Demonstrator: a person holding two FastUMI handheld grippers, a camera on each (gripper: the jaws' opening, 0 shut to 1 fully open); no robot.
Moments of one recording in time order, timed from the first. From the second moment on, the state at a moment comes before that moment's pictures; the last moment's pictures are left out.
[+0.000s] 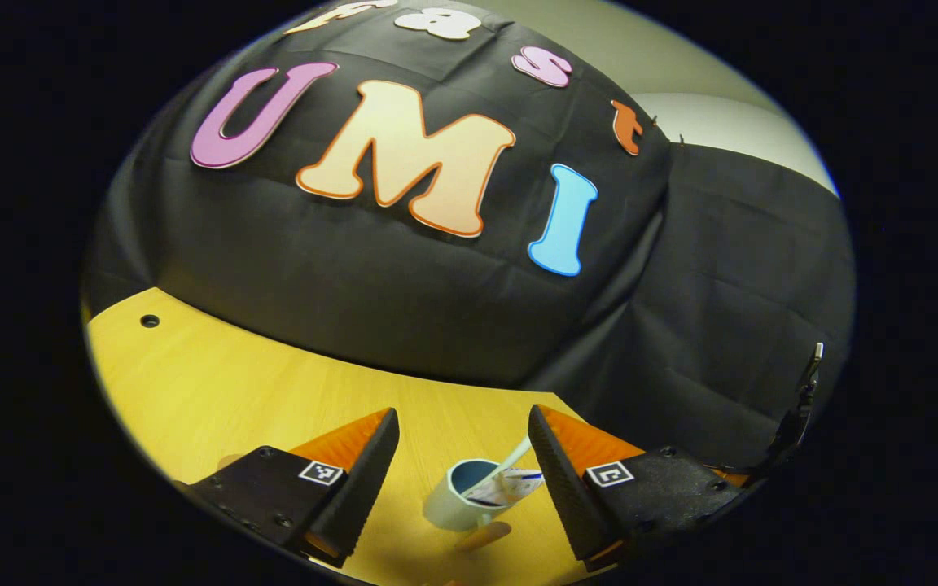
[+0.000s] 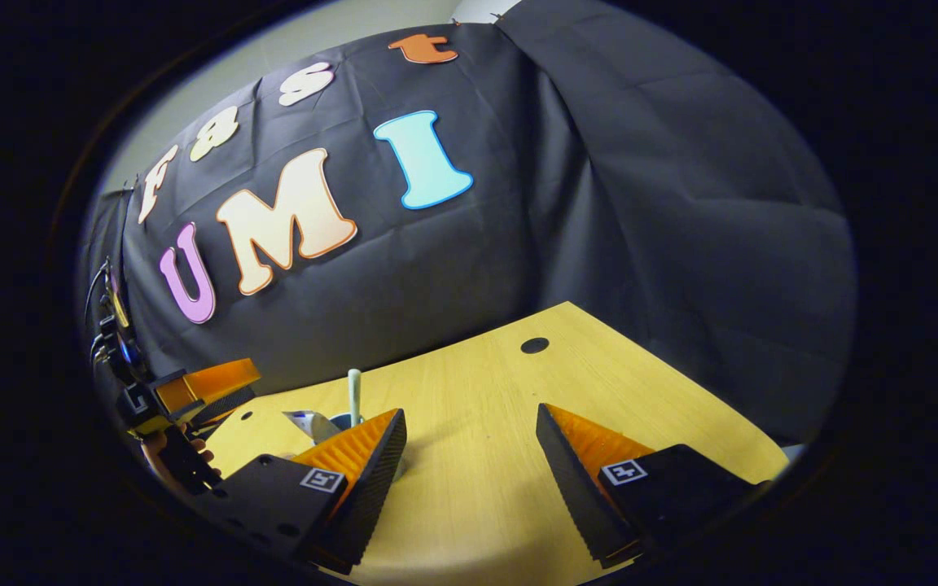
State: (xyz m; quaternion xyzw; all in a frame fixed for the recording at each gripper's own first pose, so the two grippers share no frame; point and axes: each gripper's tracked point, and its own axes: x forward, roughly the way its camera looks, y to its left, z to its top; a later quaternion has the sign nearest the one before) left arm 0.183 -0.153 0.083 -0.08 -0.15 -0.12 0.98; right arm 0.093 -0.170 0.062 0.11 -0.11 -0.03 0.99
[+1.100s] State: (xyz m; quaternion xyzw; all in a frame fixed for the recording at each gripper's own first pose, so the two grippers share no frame) left arm 0.050 0.053 0.018 -0.04 -0.06 0.07 0.99; right arm 0.117 -0.020 0.065 0.02 0.02 0.05 1.00
